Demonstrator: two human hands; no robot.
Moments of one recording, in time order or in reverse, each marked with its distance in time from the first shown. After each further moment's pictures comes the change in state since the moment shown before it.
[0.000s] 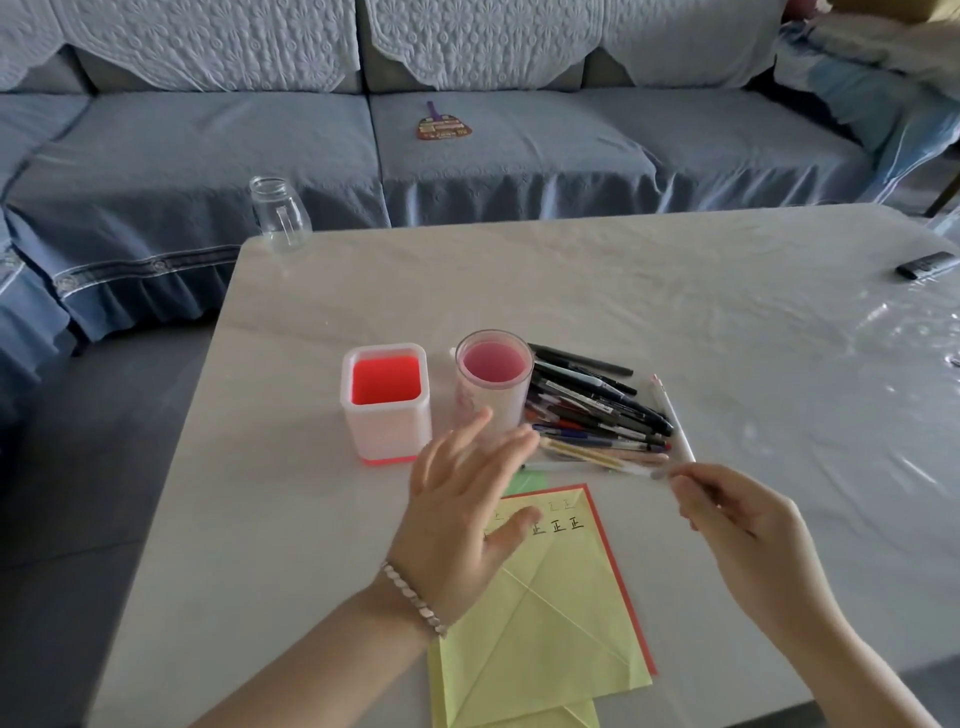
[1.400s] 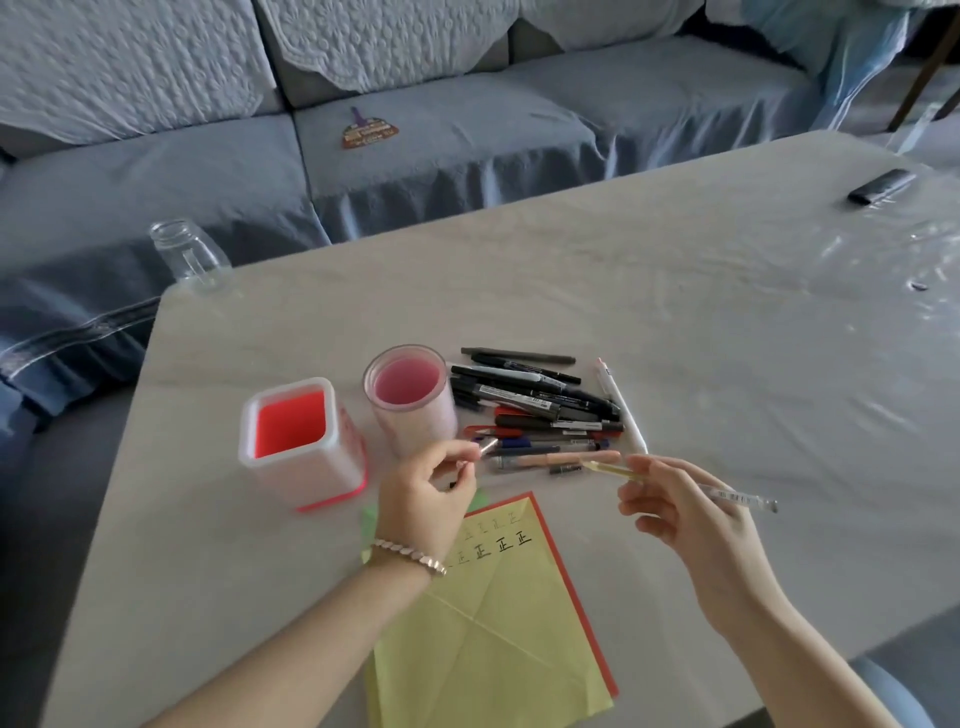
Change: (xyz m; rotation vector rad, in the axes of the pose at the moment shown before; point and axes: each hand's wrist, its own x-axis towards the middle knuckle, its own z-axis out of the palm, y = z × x) left_hand 0.046 -0.004 0.068 -0.196 0.056 -0.469; right_hand 0.022 0.034 -0.014 0.611 0.101 0.427
